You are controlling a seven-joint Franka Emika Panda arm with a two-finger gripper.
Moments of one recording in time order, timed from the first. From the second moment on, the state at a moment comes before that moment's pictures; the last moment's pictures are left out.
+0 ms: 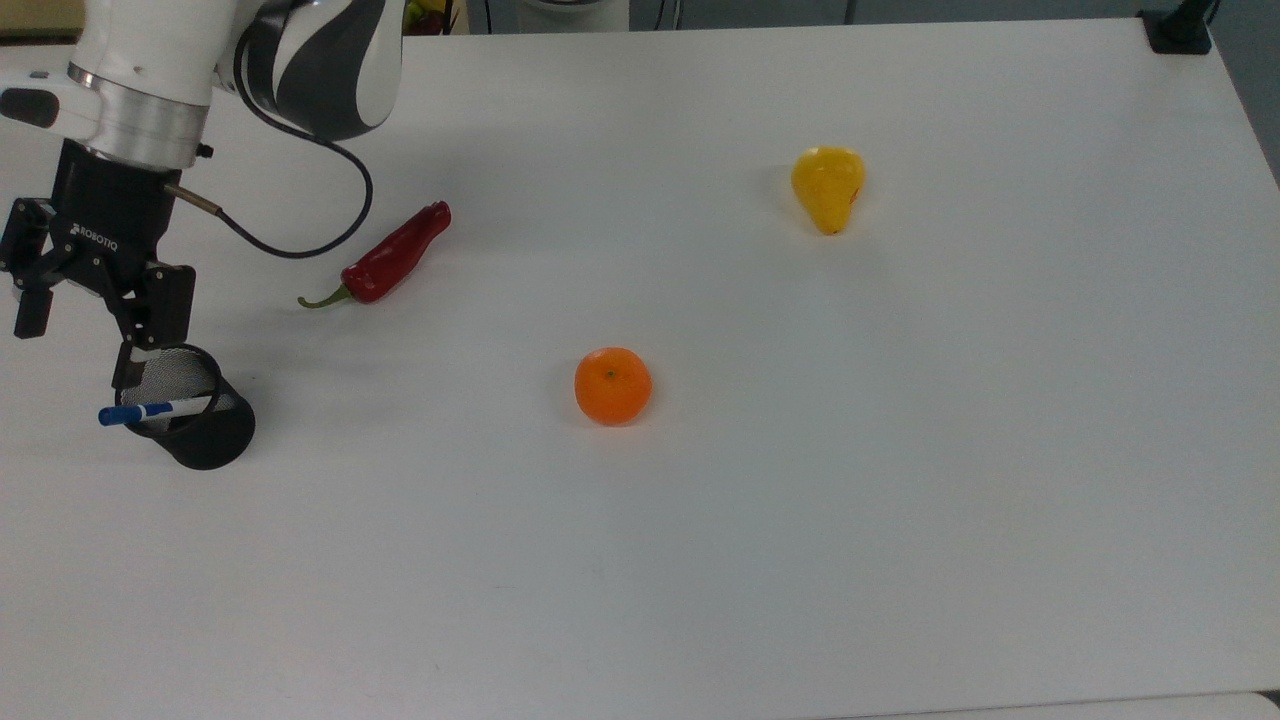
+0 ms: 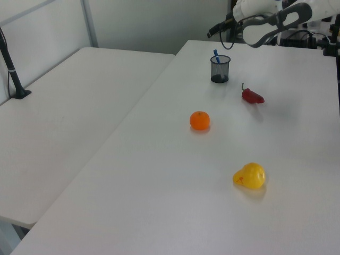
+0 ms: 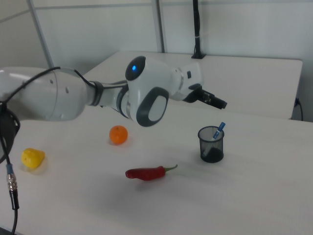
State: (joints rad) arm -0.08 0.52 -0.26 -1.60 0.06 3.03 0.09
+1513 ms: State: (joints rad) arm 0.03 -0.02 -0.01 -1.59 0.07 1.70 0.26
